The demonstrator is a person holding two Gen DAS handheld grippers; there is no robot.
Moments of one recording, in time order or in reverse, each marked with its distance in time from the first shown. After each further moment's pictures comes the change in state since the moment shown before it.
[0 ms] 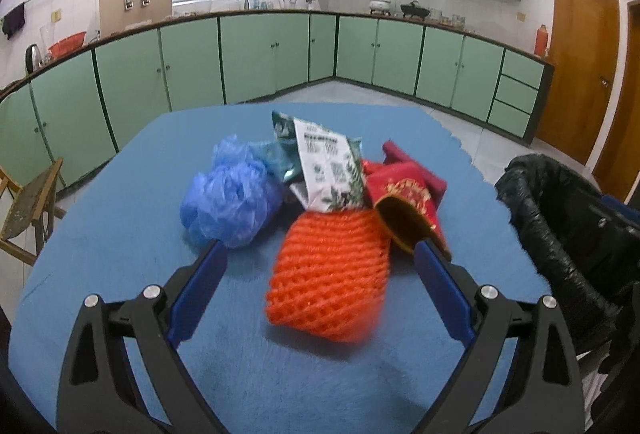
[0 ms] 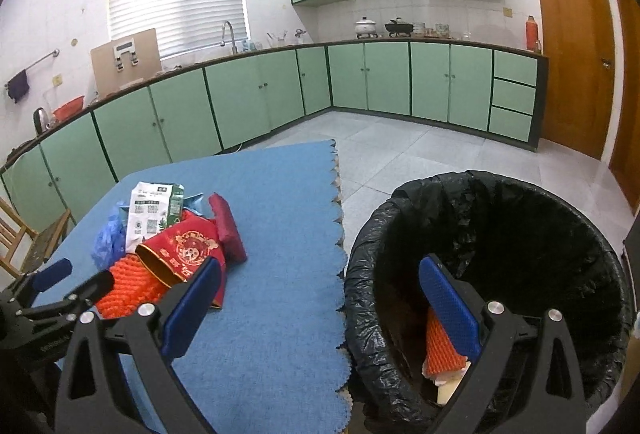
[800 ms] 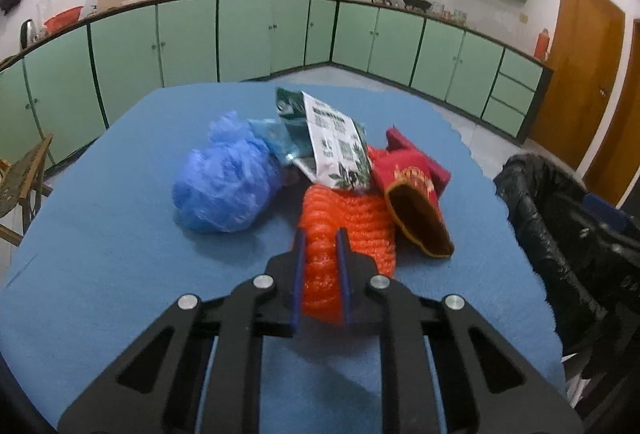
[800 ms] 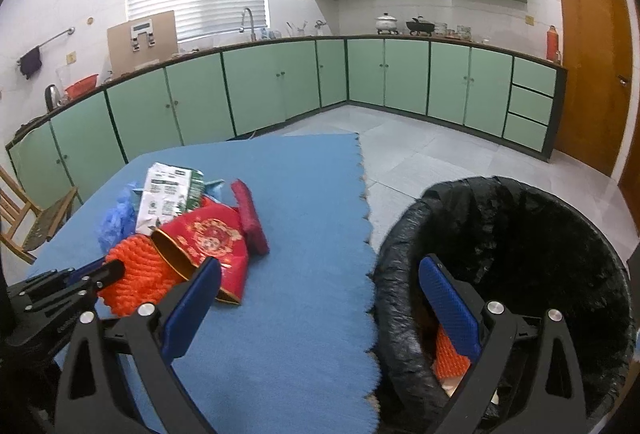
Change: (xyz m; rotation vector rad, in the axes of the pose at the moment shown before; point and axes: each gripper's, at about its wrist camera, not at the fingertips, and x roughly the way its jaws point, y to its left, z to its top) left arm 0.001 0.012 -0.003 -0.058 0.039 -0.046; right arm 0.012 0.033 0.001 -0.077 0.024 0.040
